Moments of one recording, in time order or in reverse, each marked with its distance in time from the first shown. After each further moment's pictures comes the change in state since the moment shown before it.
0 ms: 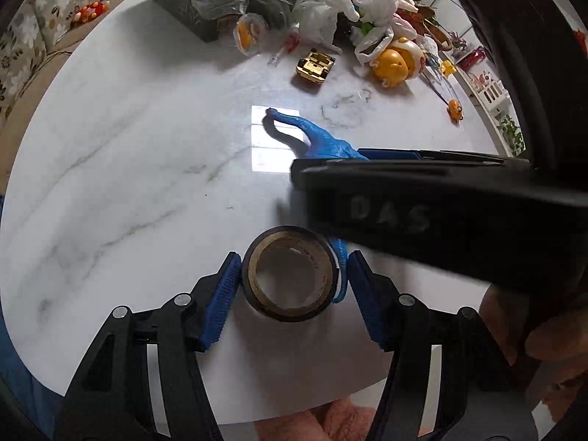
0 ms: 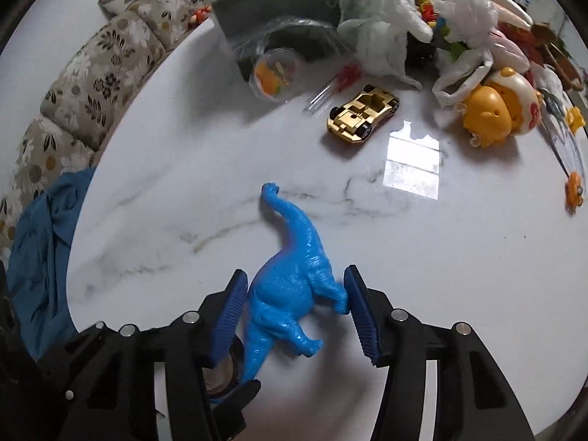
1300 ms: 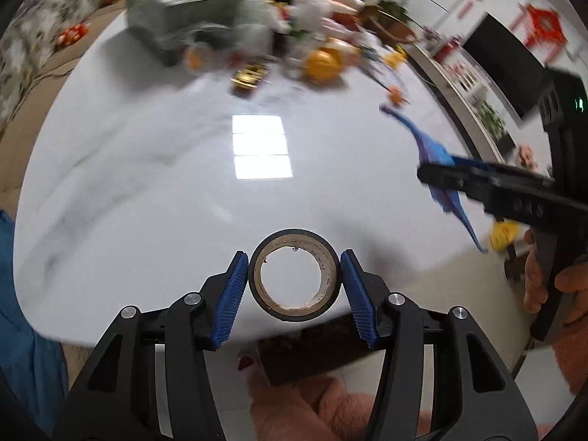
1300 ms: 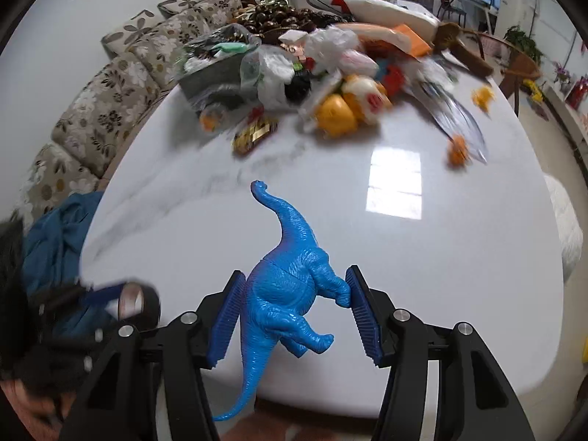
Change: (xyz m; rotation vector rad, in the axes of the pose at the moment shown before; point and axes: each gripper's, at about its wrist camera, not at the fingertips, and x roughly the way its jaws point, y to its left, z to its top) left arm -0.061 -0.068 -0.051 0.105 -0.014 -0.053; right arm -0.128 -0.105 -0.122 0.047 -0.110 0.005
